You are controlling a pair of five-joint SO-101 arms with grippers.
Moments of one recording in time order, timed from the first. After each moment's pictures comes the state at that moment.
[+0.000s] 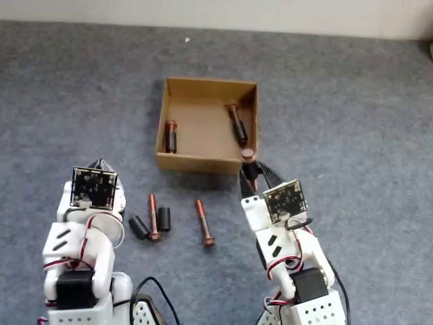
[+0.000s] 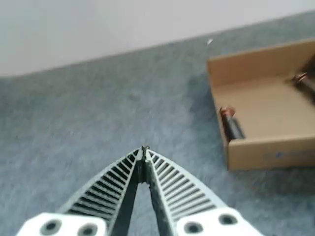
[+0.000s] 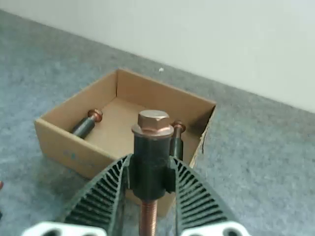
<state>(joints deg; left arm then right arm) -11.0 -103.3 79.6 56.0 -9.7 -21.7 -104.4 94.8 29.8 12.3</state>
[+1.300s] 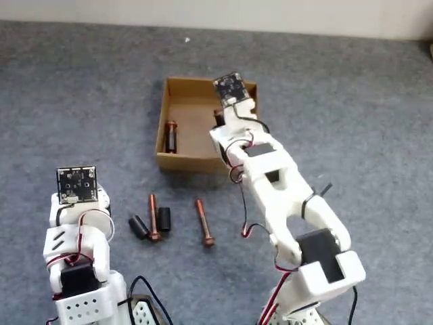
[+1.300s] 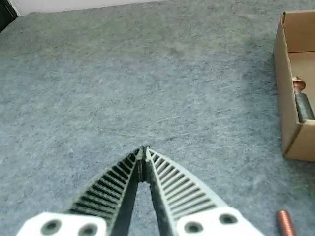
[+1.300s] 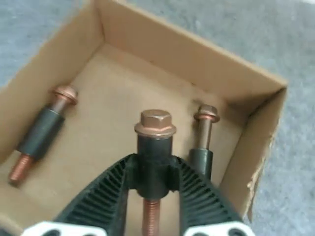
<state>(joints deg) -22.0 -103.9 92.6 47.3 -7.3 -23.6 3.7 29.6 15.2 10.1</state>
